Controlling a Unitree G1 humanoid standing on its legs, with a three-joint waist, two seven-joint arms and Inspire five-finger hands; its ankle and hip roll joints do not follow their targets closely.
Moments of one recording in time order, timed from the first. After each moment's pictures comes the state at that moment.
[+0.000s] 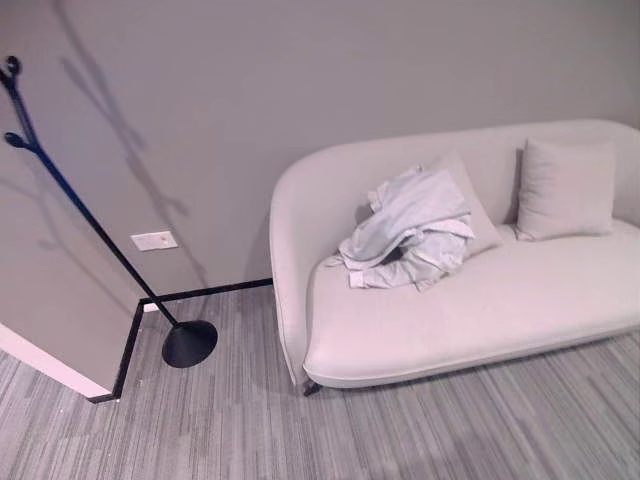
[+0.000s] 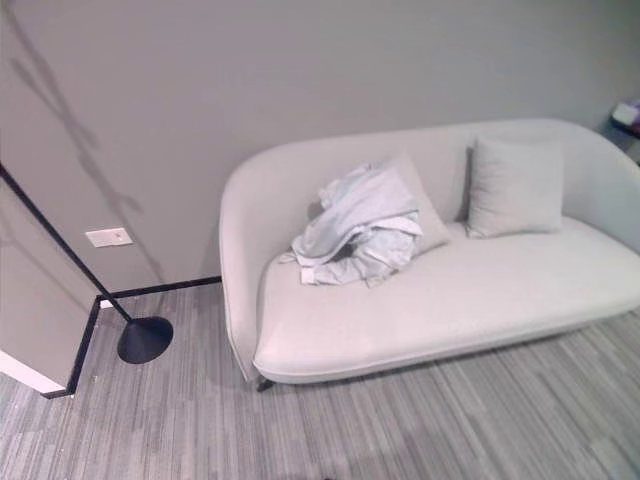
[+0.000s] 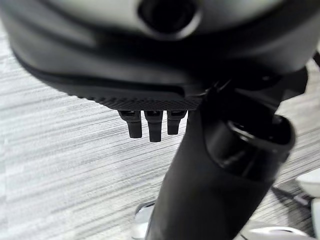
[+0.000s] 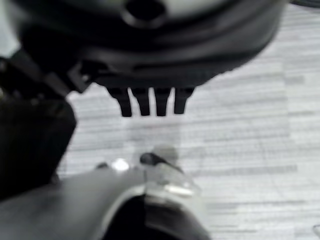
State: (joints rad) left arm 0.05 0.23 -0.29 1.44 -0.19 -0.08 0.07; right arm 0.02 -0.22 0.37 1.35 0.25 -0.04 0.06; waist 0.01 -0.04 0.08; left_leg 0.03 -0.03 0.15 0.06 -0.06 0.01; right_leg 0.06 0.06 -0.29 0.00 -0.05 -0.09
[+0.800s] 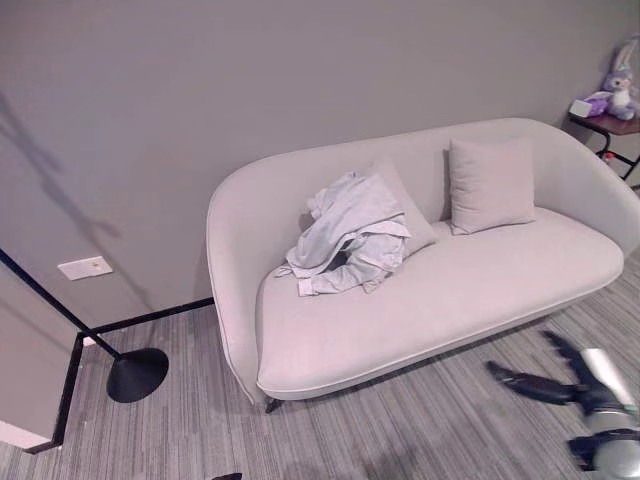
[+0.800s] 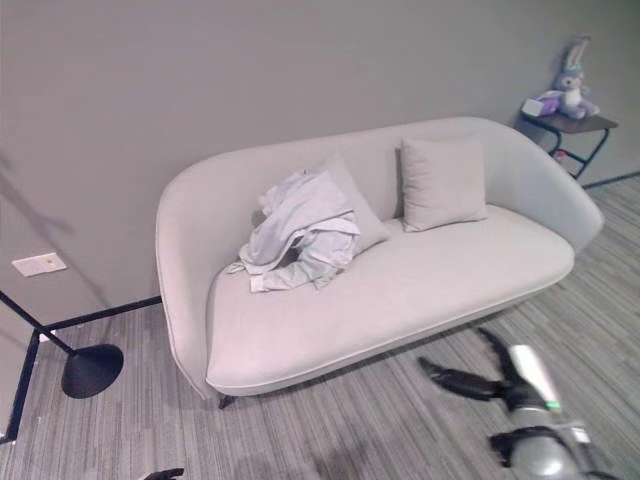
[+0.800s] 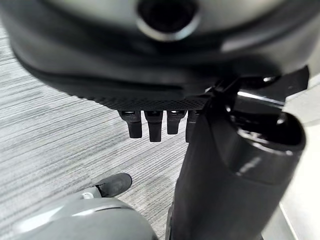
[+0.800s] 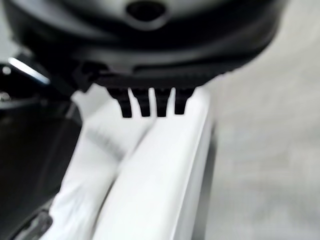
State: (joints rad) left arm 0.04 0.20 -0.15 1.30 -0.07 -0.09 0.05; right arm 0.33 -0.64 -0.36 0.06 -0.21 0.12 -0.08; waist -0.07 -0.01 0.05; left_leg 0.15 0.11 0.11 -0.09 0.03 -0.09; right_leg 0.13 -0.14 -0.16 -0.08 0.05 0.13
